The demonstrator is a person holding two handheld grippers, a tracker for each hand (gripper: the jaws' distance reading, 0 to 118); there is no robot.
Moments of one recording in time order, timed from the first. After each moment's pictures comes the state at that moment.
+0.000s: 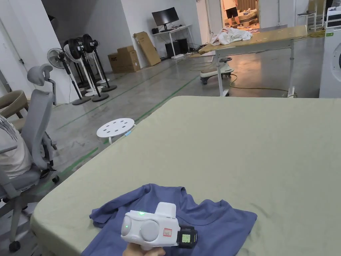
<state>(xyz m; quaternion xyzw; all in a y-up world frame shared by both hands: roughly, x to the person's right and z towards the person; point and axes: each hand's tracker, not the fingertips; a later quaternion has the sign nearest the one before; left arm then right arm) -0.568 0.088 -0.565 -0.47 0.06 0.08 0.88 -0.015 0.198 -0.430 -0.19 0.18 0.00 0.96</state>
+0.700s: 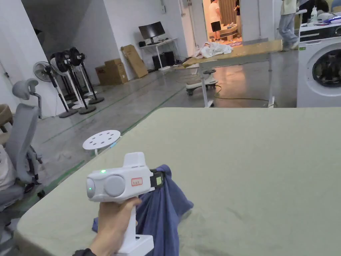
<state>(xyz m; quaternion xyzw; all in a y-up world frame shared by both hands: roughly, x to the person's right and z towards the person) -0.533 0.279 -0.564 -0.25 0.07 0.10 0.96 0.056 0.186 -0.407 -0.20 0.13 -0.12 0.96</state>
